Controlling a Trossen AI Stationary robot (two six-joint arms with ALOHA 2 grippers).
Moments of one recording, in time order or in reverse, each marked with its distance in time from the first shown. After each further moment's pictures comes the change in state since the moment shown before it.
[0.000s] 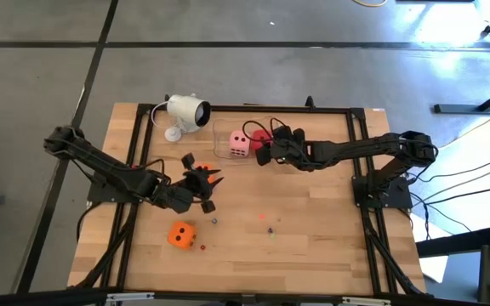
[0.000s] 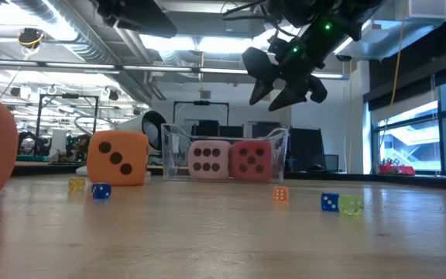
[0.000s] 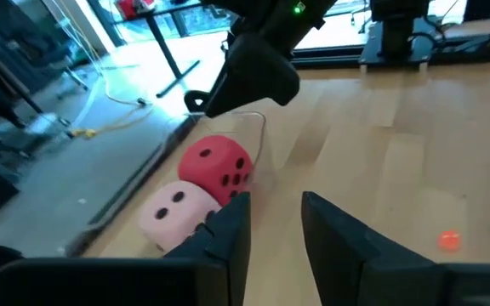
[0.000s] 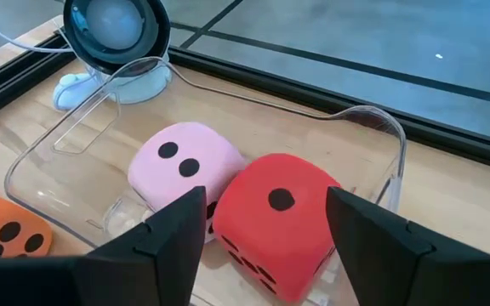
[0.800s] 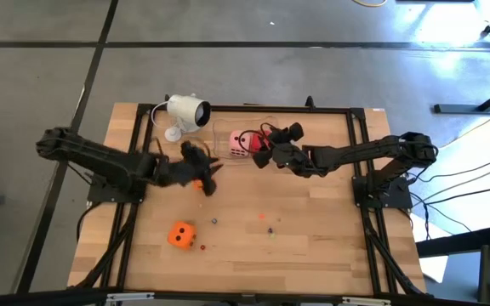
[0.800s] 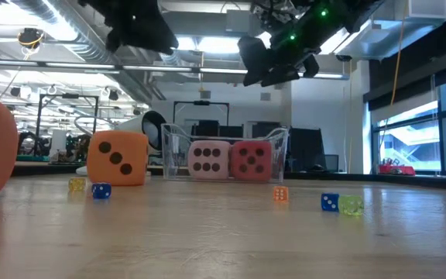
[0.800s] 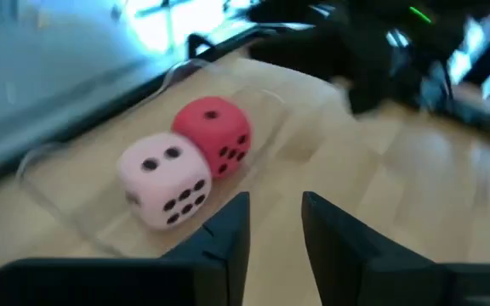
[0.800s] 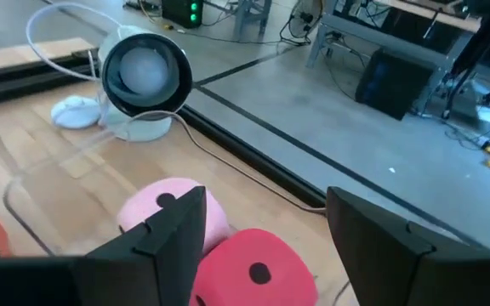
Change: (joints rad) left arm 0.259 -0.105 0.000 -0.100 0.284 -0.324; right arm 0.068 0.000 0.000 0.201 0.183 -0.431
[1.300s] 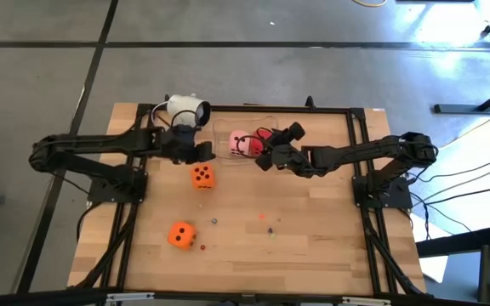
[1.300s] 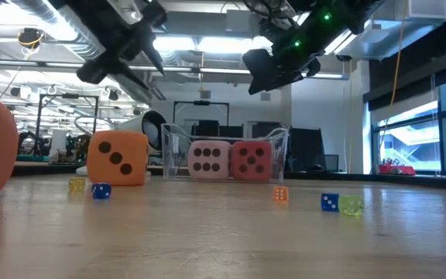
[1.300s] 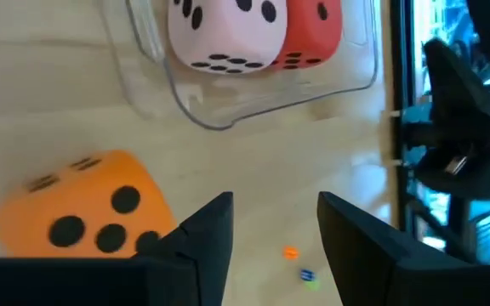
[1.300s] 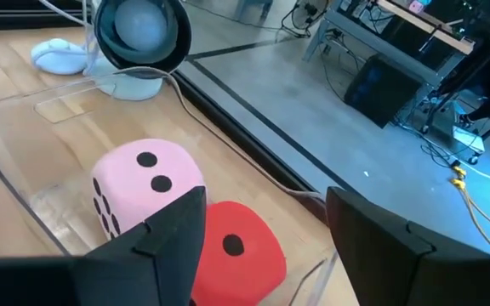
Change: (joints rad) left arm 0.375 -0.048 0.000 -0.230 0.581 -0.744; right arm 0.000 -0.001 0.000 -0.095 0.000 -0.093
